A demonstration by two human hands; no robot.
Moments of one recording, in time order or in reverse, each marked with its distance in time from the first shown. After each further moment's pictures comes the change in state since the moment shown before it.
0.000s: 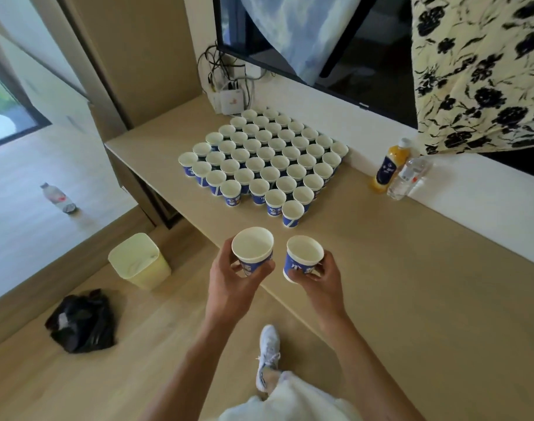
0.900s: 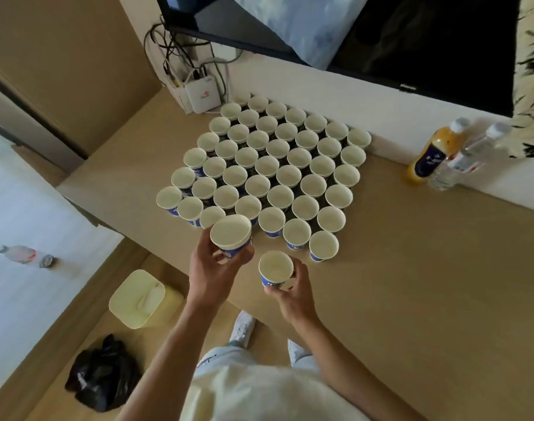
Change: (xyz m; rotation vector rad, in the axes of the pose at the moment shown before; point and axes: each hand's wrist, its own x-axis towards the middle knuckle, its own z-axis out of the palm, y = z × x) left_hand 0.272 -0.060 -0.026 0.050 -0.186 -0.104; right_hand 0.169 0.068 0.161 -0.136 0.101 0.181
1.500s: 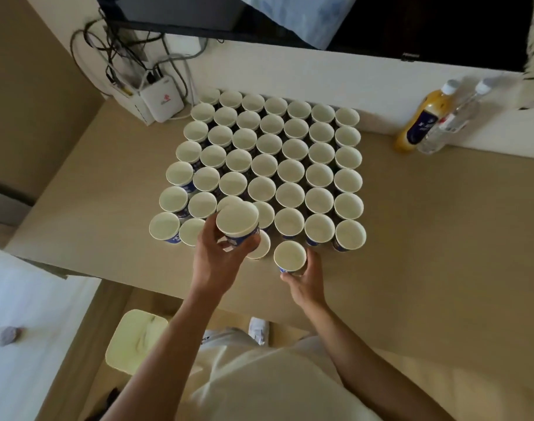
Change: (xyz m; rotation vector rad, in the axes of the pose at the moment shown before) left_hand 0.117 -0.029 -0.056 0.024 -0.287 0.113; right_hand 0.055 0.024 0.092 -0.101 0.391 0.102
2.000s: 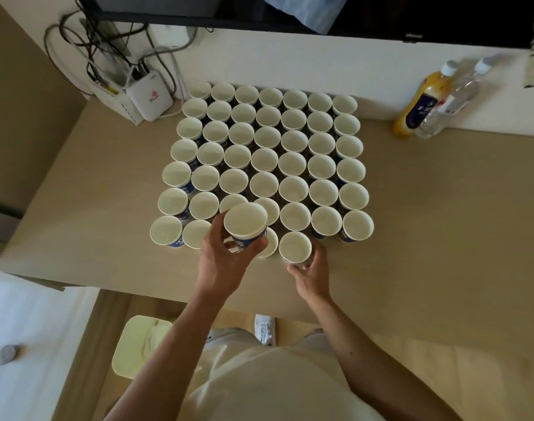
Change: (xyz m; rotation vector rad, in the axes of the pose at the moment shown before) left_hand 0.012 -0.009 -0.012 0.020 -0.111 0.011; right_hand 0.009 0.009 0.018 0.085 0.090 0.051
